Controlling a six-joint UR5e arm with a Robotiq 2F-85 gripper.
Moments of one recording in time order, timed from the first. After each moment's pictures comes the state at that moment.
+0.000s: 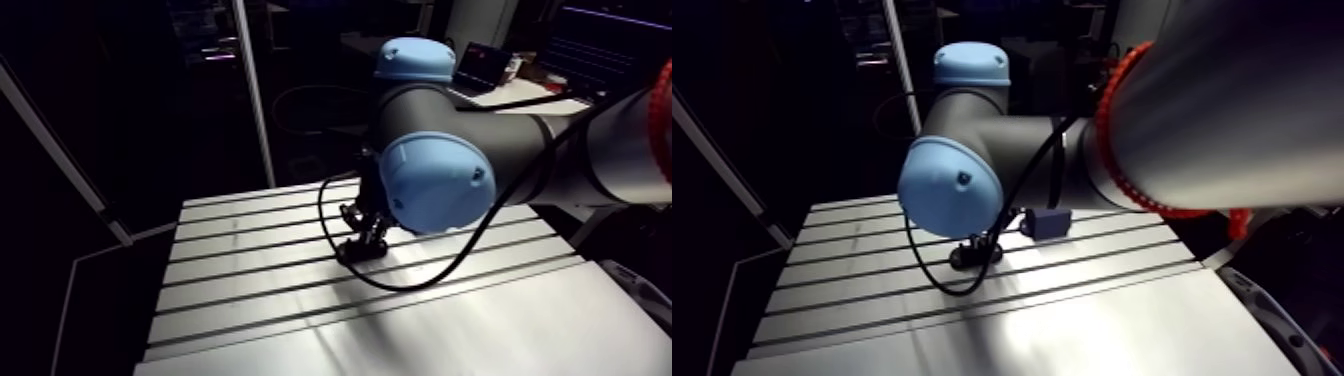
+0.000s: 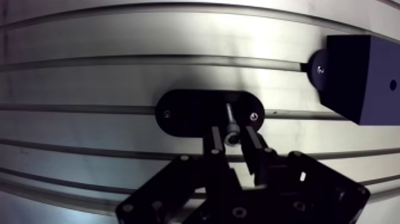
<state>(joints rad) -0.24 -1.32 2.12 -2.44 -1.54 -1.85</state>
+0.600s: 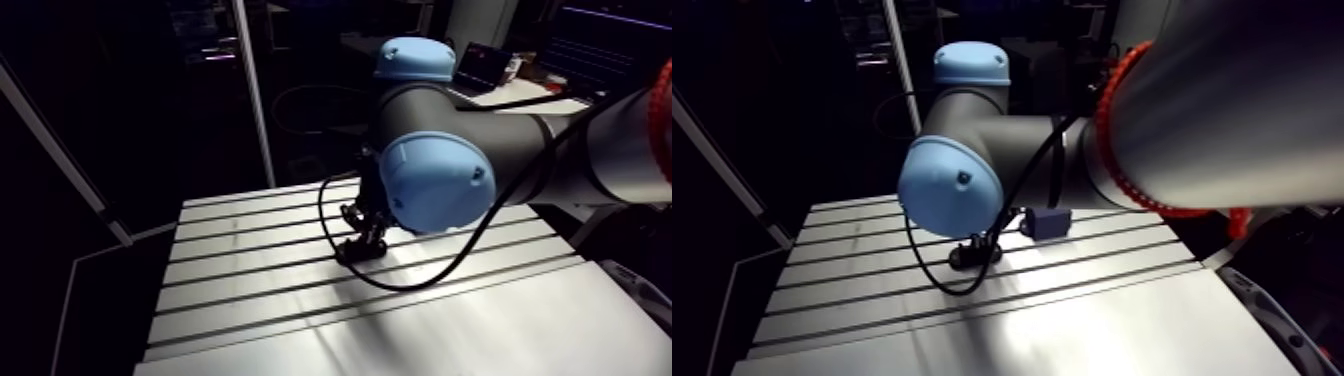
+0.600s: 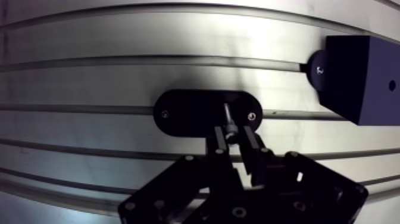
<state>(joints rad) -0.24 -1.32 2.12 -2.44 -1.54 -1.85</state>
